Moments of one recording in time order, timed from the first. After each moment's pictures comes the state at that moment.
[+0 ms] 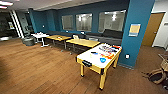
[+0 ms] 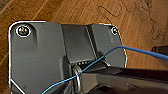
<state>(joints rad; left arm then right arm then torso) 1.50 2.88 -2.38 -0.01 -0.06 0.10 -1.57 2.89 -2.46 -0.23 0.10 0.28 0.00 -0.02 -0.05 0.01</state>
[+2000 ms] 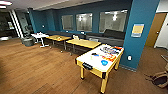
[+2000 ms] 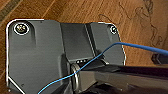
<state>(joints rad) 1.51 2.89 -2.38 -0.01 -0.06 0.10 -1.57 2.90 -2.46 -0.23 0.10 0.28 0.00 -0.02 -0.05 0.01</state>
